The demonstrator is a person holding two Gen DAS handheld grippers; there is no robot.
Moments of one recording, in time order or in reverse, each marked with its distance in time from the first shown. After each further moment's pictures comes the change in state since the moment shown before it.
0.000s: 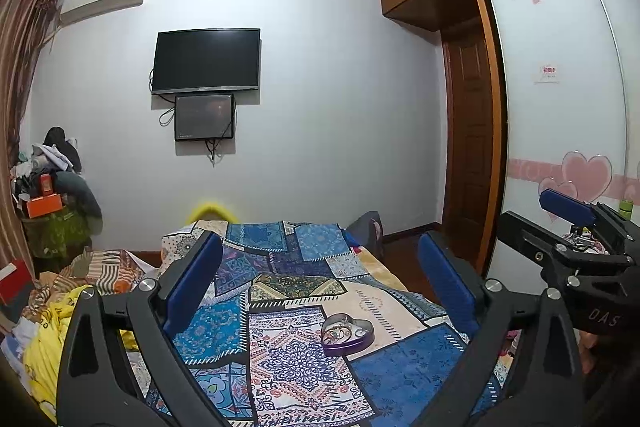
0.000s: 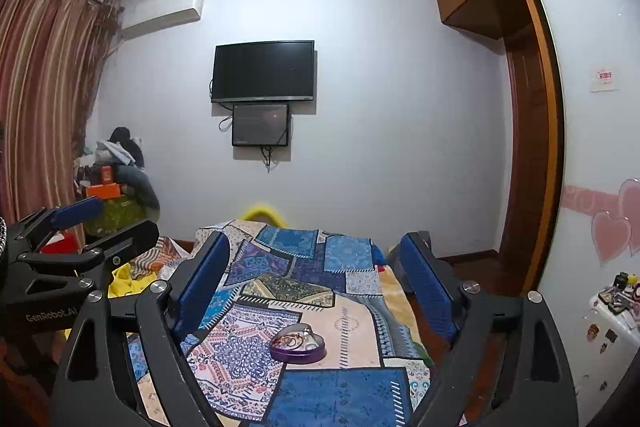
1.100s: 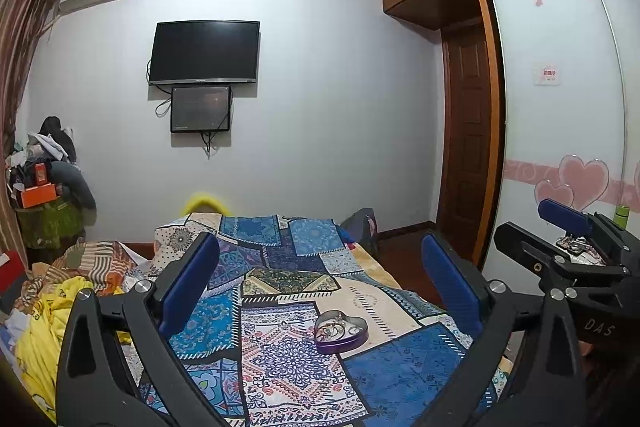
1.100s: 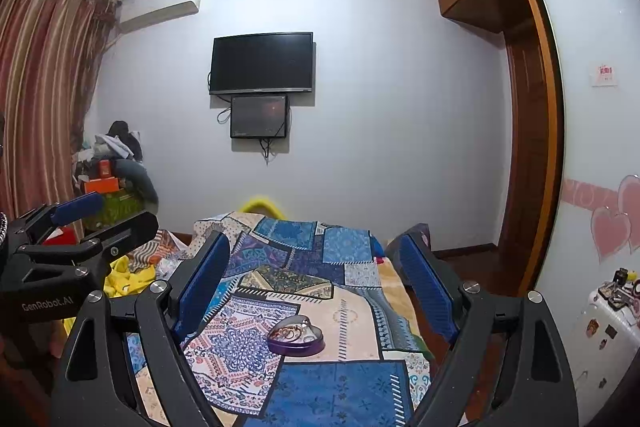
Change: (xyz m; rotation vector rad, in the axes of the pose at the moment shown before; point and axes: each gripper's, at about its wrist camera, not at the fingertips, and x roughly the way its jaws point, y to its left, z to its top) left arm 0.003 0.005 -0.002 -0.030 0.017 -0.019; right arm -0.004 -0.009 0.000 0.004 0.033 -0.005
